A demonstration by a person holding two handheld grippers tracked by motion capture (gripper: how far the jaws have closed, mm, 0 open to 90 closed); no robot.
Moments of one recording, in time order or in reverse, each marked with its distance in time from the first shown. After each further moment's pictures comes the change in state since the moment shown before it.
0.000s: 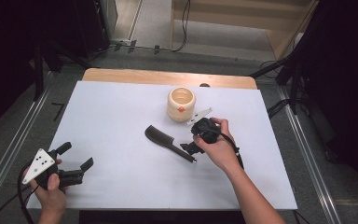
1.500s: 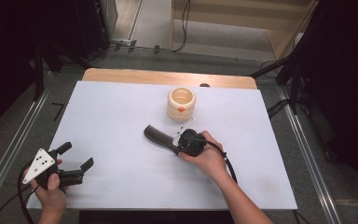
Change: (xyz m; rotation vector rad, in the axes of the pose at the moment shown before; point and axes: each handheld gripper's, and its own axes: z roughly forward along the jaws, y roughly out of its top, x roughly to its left) left arm 0.000 0.000 0.000 0.007 -0.001 0.005; right arm 0.026 -0.004 0.042 0.101 0.099 -0.034
